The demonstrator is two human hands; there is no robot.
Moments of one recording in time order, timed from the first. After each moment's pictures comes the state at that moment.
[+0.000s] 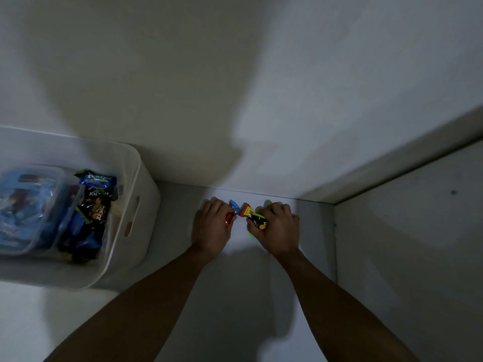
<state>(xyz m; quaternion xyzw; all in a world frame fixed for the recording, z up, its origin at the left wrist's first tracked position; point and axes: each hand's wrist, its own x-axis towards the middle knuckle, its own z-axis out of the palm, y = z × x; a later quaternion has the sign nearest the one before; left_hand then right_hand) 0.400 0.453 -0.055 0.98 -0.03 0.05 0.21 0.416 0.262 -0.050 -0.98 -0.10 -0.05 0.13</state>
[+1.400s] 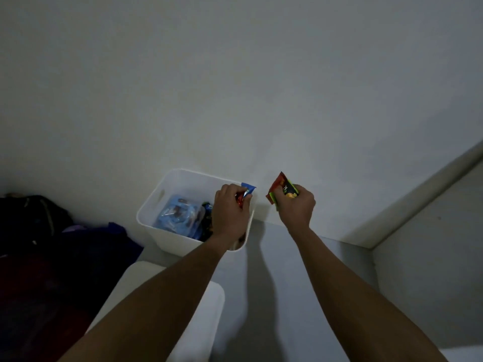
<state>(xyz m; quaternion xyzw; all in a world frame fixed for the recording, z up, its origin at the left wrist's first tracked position) 0.297 0.607 0.197 0.85 0.10 0.28 0.43 0.351 0.468 0.216 -0.80 0.08 -0.10 0.59</state>
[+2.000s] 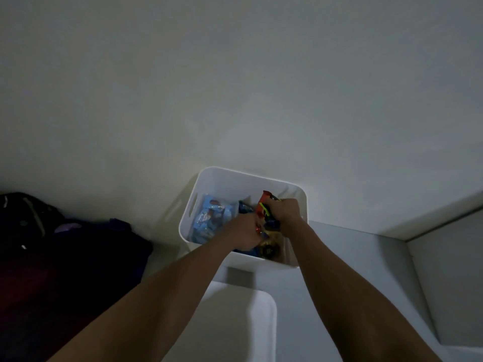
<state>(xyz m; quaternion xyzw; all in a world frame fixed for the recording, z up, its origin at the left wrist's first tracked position) 0.329 0.761 0.142 0.91 -0.05 -0.22 0.34 0.382 0.641 0.159 -0.76 0.27 0.15 0.58</state>
